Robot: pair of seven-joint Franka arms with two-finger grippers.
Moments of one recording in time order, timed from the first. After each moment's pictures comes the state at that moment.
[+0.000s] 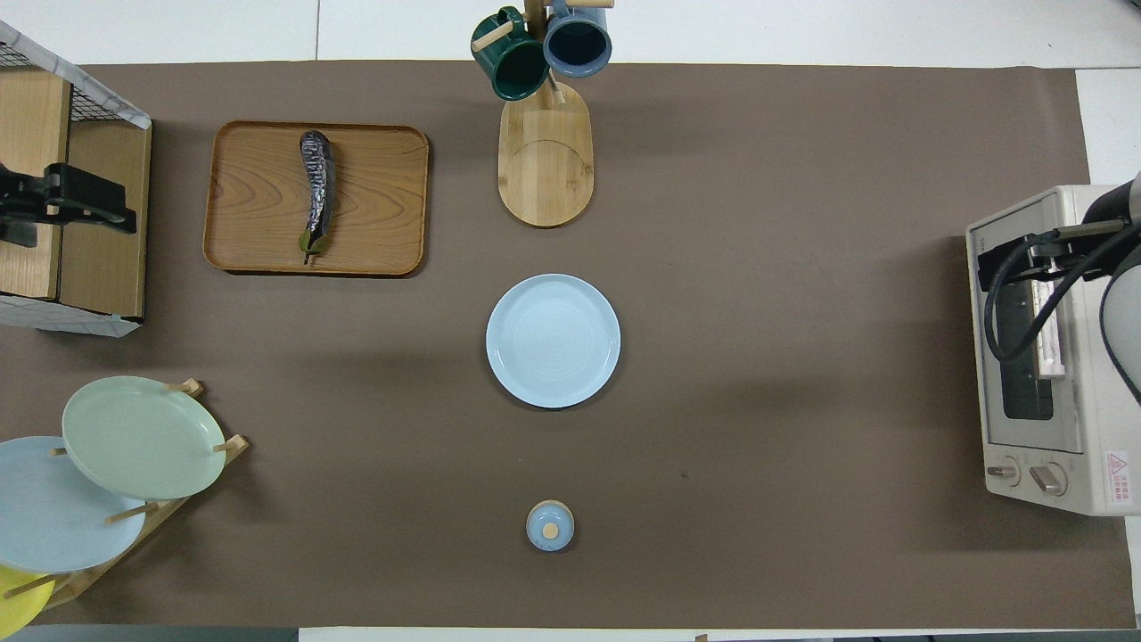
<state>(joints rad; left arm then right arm) -0.09 0.07 0.06 -1.50 -0.03 1.56 -0.07 -0.01 0.02 -0.01 -1.65 -0.08 1.60 -0.08</state>
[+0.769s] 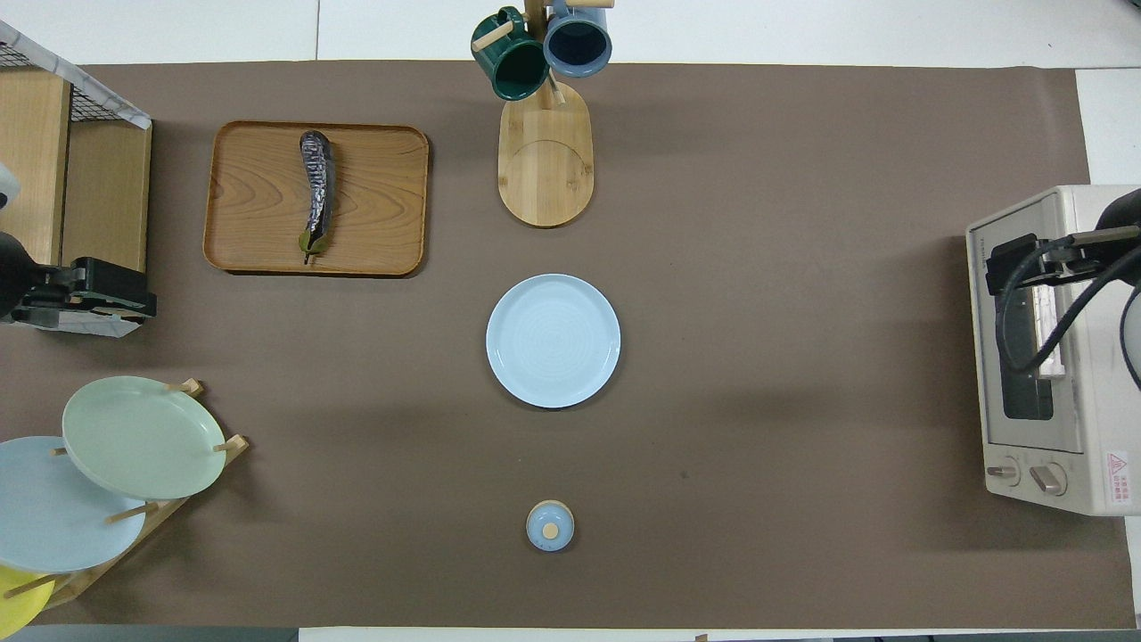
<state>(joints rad) -0.10 -0.07 0.05 -1.72 -0.03 1.60 -0.07 -0.01 0.00 -0.01 -1.65 -0.07 1.60 -0.08</state>
